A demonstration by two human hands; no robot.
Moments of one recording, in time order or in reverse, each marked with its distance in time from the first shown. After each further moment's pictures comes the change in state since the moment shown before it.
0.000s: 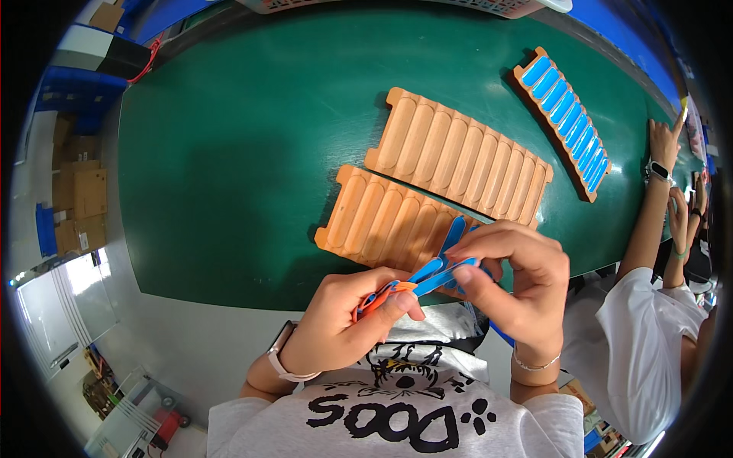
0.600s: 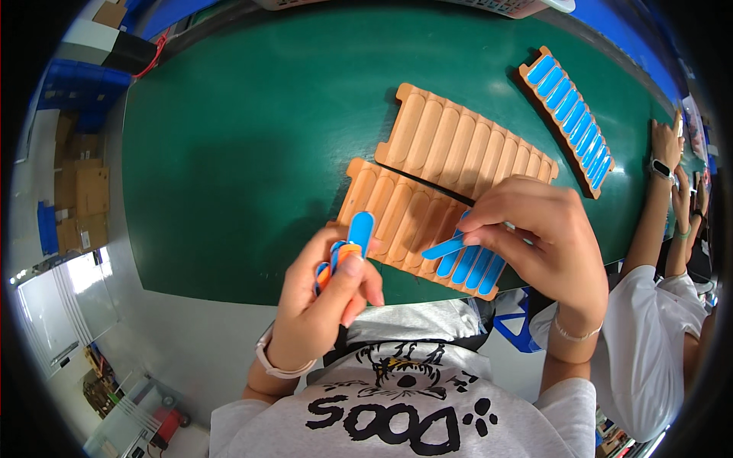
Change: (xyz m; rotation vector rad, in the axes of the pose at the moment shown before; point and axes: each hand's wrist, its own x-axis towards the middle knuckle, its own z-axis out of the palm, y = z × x) left_hand -0.009 0.004 -0.012 -0.270 0.231 0.023; right_hand 0.038 -0.006 -0.024 -0.342 -0.260 -0.198
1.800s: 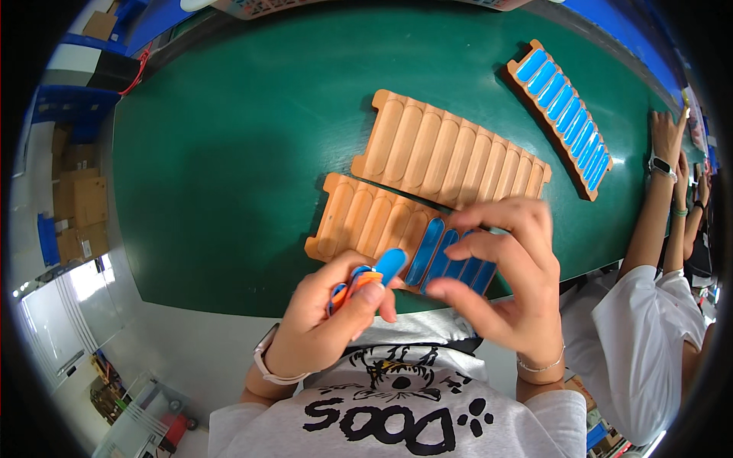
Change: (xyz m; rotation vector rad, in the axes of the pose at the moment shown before) left_hand 0.010 0.003 0.009 0.084 -0.173 -0.150; right_hand -0.026 -0.004 0.024 -0.157 0.243 -0.031
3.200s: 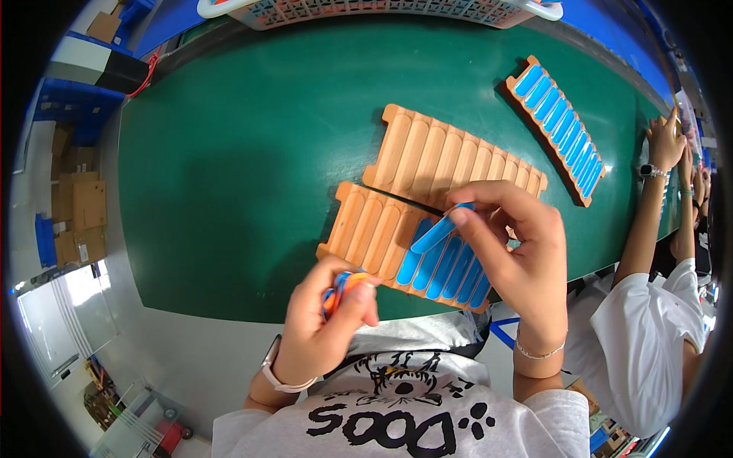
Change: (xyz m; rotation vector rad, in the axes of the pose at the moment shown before) left_hand -0.005 -0.015 -0.004 0.032 0.175 0.163; right_hand 0.022 -0.006 0.013 0.365 0.152 0.487
